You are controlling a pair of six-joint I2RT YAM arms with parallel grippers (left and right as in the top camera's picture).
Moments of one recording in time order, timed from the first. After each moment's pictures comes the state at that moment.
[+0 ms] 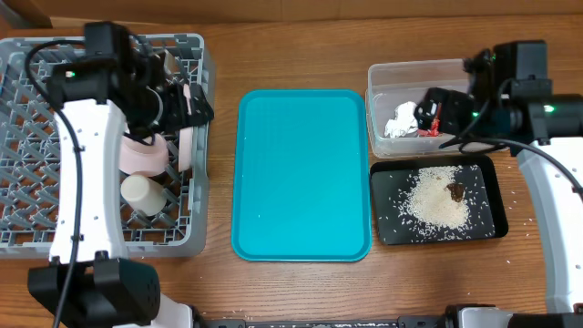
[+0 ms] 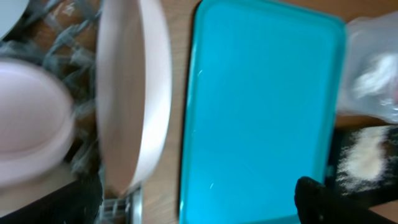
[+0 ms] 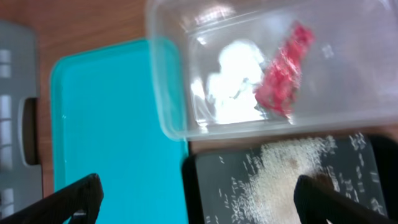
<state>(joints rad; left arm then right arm) 0.10 1.70 1.76 -1.34 0.29 -0.09 0.02 1.48 1.51 -1.07 -0.23 0.22</state>
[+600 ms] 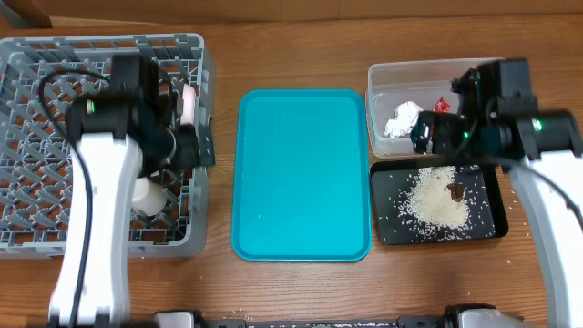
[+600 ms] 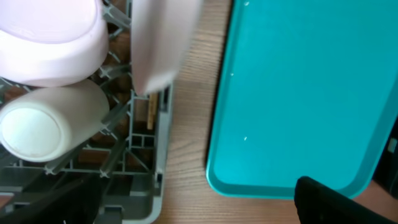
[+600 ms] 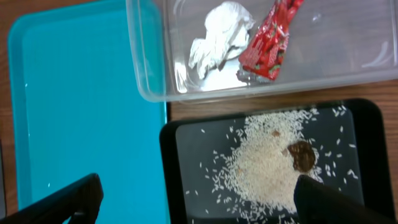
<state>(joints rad) 0.00 1.45 1.50 -1.34 0.11 -0.16 0.06 1.36 1.37 -1.10 -0.14 0.19</state>
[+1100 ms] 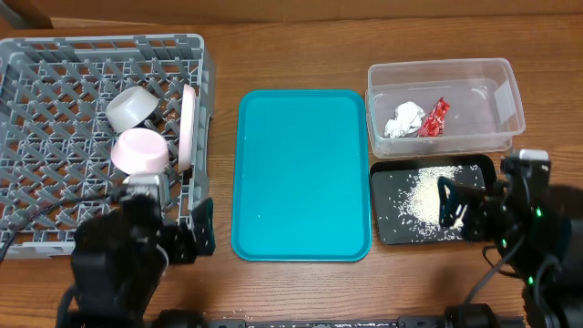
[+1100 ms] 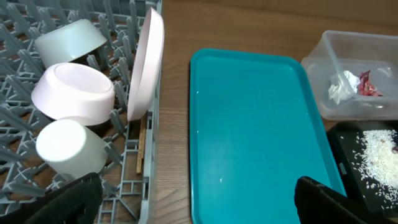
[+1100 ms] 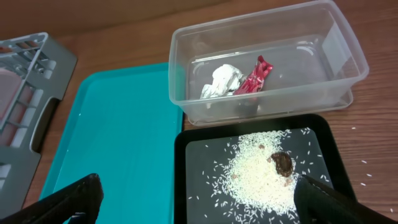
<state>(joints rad) -0.05 0.59 1.03 -1.06 0.10 -0.16 0.06 0.68 1.09 -1.05 -0.11 0.20</state>
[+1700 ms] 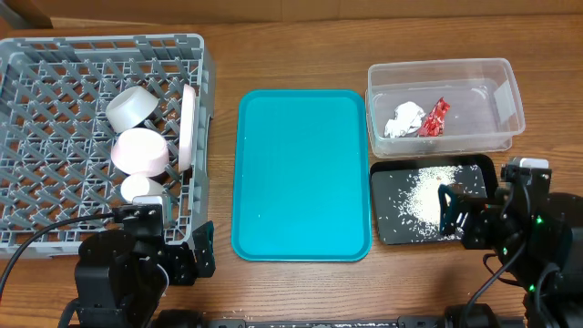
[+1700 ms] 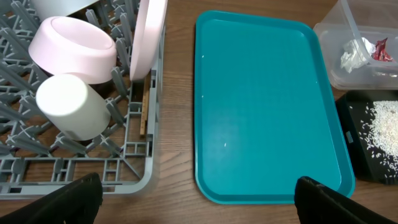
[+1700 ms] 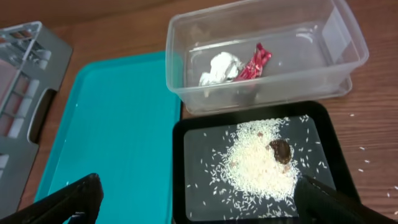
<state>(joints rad) -0.05 0.56 1.03 -1.21 0.10 -0.16 0.06 0.67 1.08 -1.10 -0.11 0.20</state>
